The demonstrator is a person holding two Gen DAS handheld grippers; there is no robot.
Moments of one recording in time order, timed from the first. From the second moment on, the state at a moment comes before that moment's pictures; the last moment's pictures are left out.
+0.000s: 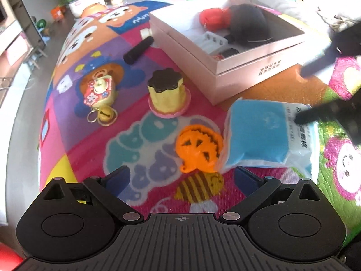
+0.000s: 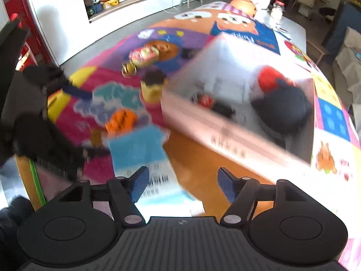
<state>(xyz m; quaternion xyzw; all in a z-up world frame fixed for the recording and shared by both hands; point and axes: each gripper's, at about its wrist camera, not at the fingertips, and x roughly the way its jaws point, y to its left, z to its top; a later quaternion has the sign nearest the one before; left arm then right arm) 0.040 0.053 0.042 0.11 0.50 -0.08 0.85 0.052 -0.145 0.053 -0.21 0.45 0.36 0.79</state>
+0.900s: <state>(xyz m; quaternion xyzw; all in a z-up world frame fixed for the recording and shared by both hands) 0.064 0.033 0.037 0.08 0.60 -0.05 0.79 0.037 -0.179 0.029 -0.24 0.48 0.35 0.76</state>
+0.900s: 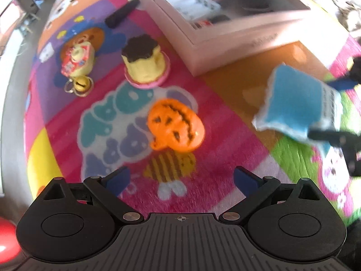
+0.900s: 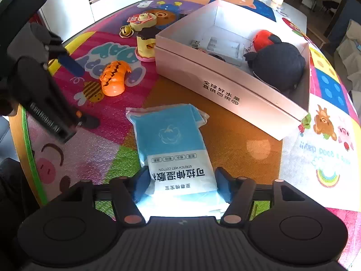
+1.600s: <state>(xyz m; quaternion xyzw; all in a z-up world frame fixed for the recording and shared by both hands) 0.089 0.018 0.043 0.09 0.58 -0.07 0.81 0.034 -0.187 0.012 -0.21 0.47 0.36 0.78</state>
